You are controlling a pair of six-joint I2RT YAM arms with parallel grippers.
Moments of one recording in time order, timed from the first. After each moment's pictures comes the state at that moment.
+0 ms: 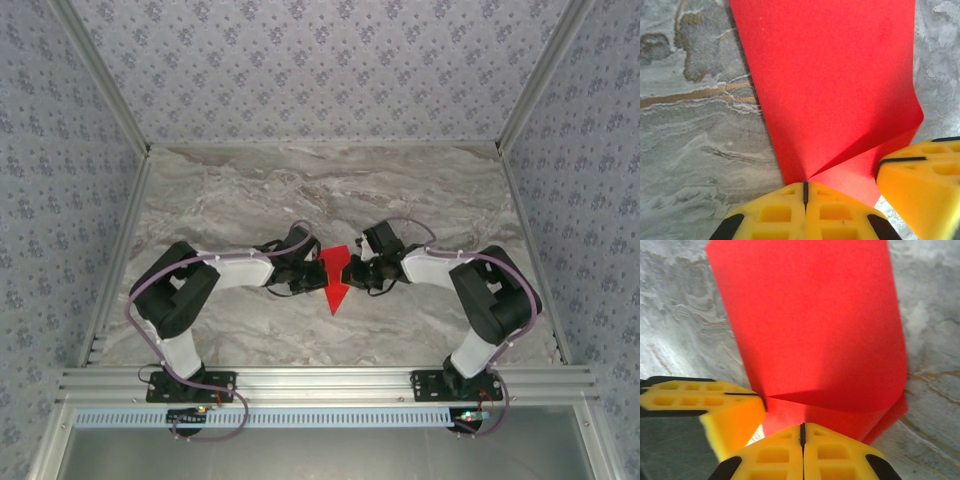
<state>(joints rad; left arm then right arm) -0.78 1.78 0.91 -0.15 0.29 -0.91 0.55 1.66 0.76 -0.14 -0.48 0.73</state>
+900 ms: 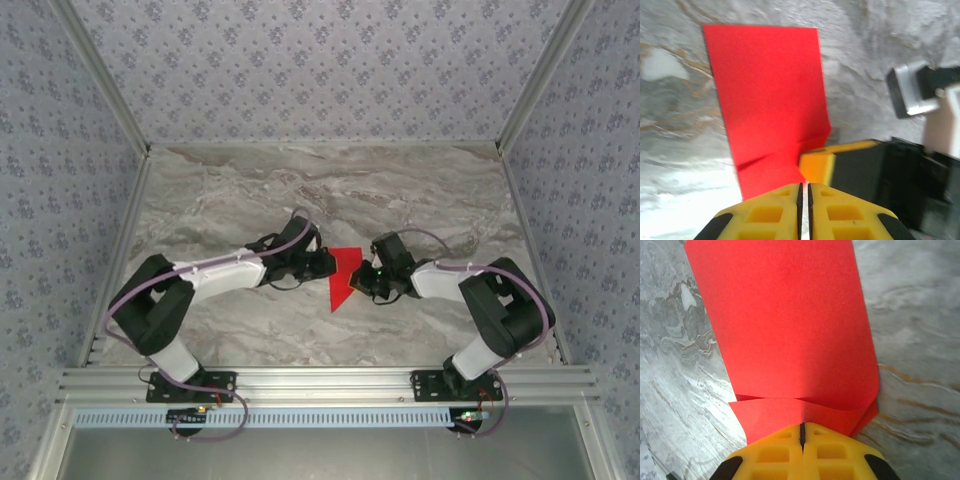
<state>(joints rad) -0.83 1.63 0.92 -0.11 0.25 -0.91 0.54 1.56 0.60 0.00 -0.37 0.95</state>
